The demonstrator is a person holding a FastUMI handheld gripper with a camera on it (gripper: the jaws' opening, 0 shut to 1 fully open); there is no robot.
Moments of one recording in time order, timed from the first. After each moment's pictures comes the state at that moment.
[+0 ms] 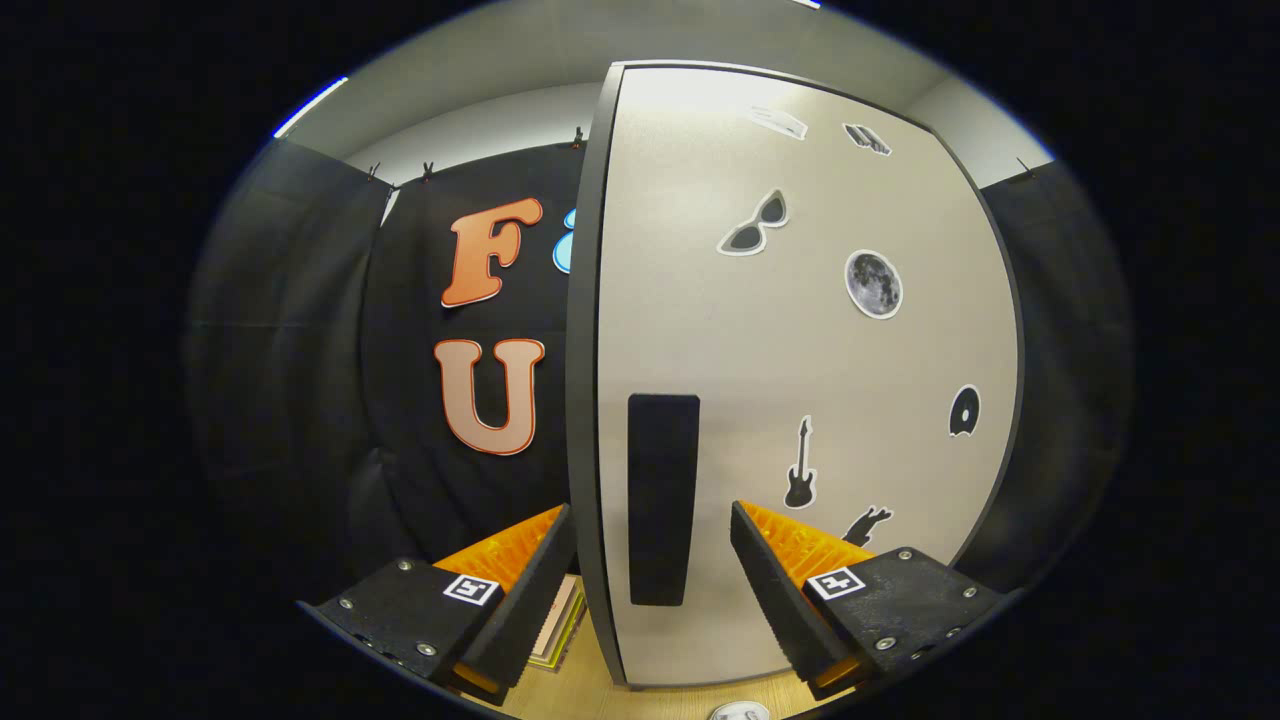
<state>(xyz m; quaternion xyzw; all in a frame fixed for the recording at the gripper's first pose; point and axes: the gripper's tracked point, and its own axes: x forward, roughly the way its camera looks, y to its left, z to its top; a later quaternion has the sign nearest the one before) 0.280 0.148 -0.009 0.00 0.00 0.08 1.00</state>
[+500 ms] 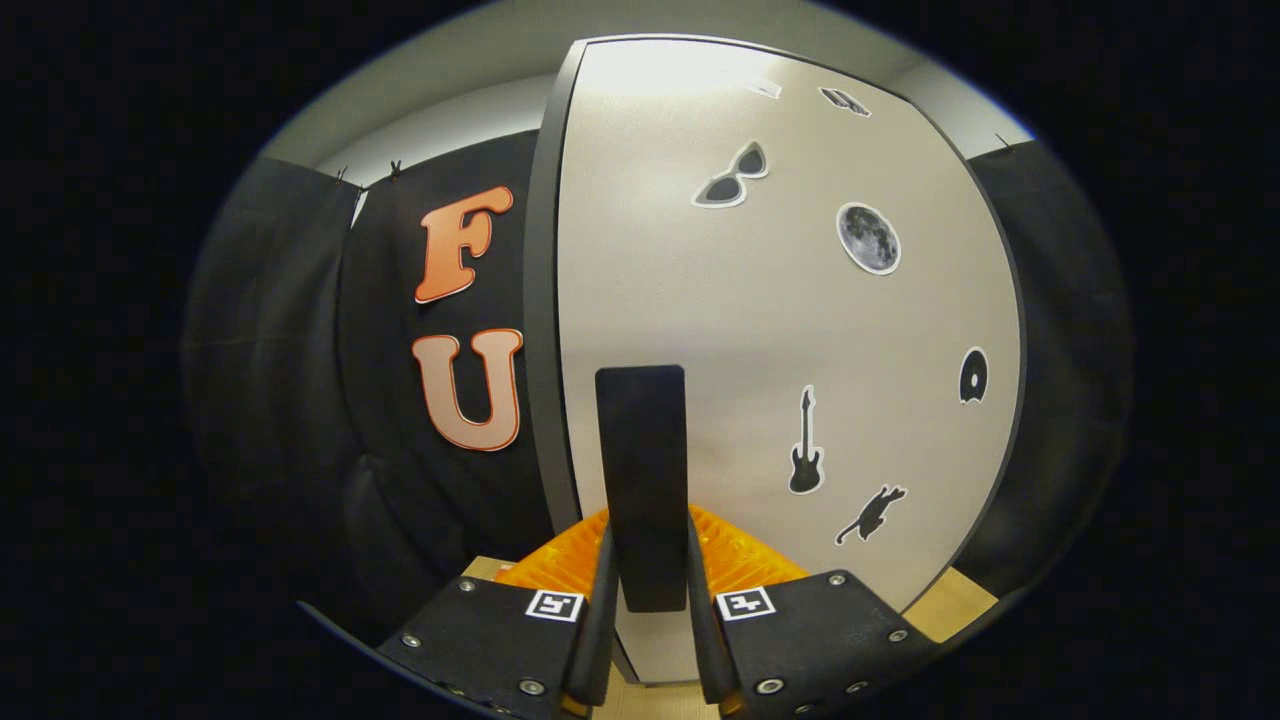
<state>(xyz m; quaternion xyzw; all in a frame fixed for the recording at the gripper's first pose) 0.291 0.143 -0.023 0.03 0.03 0.06 1.00</state>
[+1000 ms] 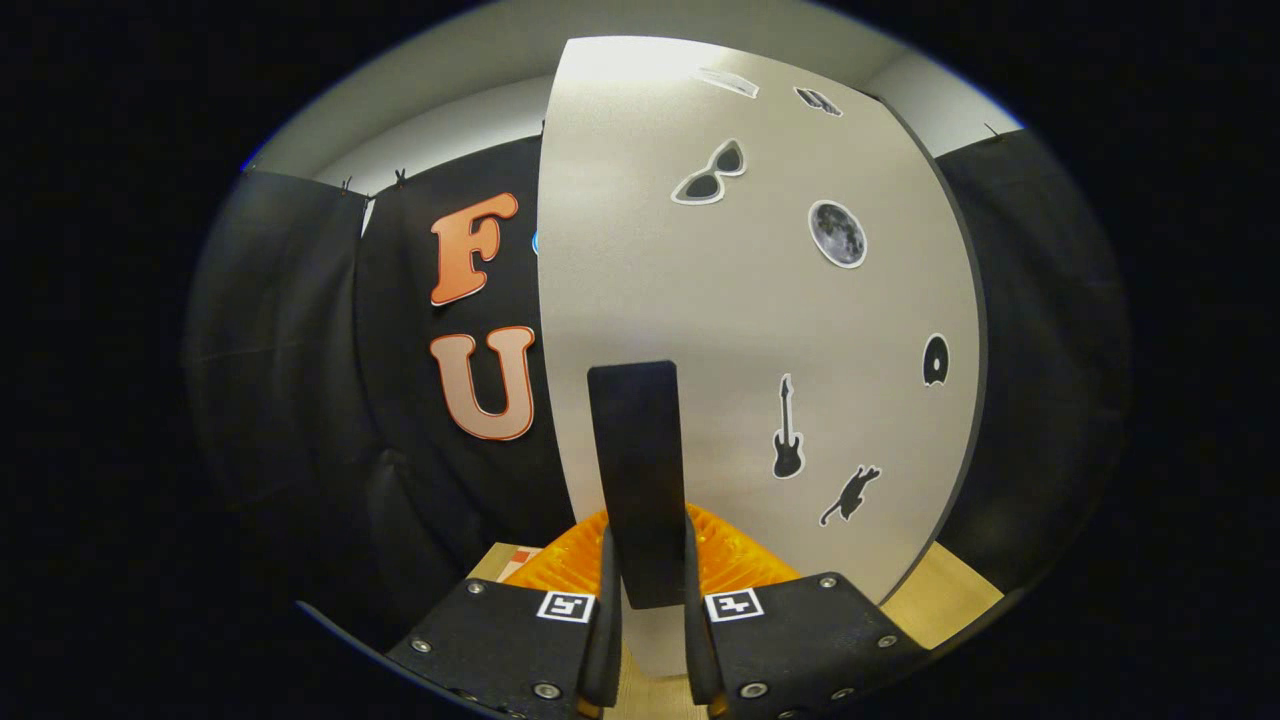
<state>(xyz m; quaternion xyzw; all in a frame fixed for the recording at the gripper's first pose) 0.253 0.130 -0.025 0.04 0.06 0.08 0.99</state>
